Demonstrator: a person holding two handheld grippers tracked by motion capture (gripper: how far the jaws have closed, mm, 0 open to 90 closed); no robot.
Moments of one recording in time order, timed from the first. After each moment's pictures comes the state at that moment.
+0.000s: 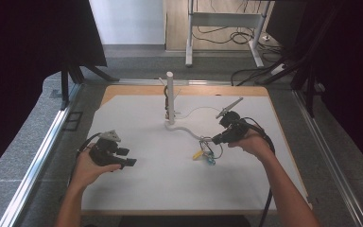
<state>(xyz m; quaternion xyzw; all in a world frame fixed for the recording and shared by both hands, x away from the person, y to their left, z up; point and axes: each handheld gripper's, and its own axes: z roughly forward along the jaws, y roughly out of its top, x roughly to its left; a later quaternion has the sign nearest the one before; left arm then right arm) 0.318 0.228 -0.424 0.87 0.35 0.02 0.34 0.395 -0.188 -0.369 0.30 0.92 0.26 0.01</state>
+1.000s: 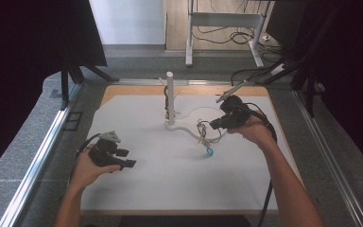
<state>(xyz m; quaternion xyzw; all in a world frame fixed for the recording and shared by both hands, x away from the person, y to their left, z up) 0.318 0.228 -0.425 0.87 0.35 0.01 0.34 0.400 -0.179 -0.315 0.28 0.91 0.30 0.05</state>
